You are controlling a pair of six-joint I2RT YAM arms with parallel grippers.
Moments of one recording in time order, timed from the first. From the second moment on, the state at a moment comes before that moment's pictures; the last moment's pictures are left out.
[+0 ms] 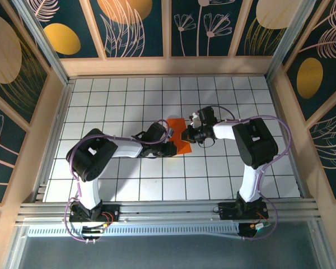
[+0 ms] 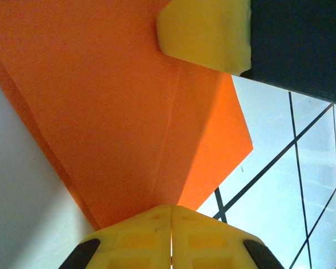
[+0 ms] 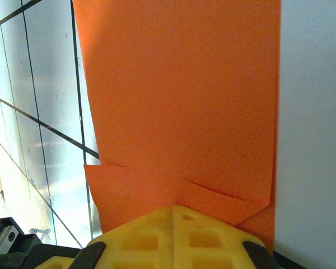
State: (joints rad) left arm -0.74 1.88 0.88 0.13 0.42 -0.71; right arm 0.40 1.91 0.96 -0.07 -0.63 0.55
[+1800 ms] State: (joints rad) left arm -0.74 1.92 0.93 0.12 0.44 -0.73; right arm 0.40 1.91 0.96 -0.07 -0.63 0.55
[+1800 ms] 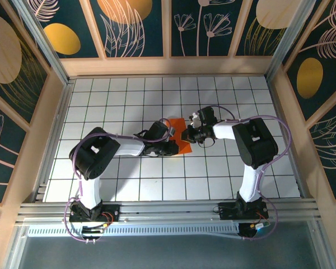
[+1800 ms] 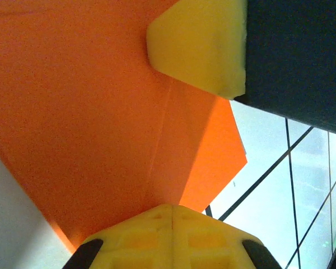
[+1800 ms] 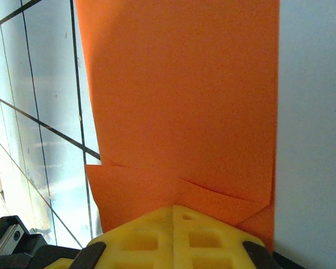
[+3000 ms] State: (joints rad) left arm -0.70 1.88 0.93 0.09 0.43 -0.75; right arm 0.40 1.91 0.96 -0.07 -0.63 0.55
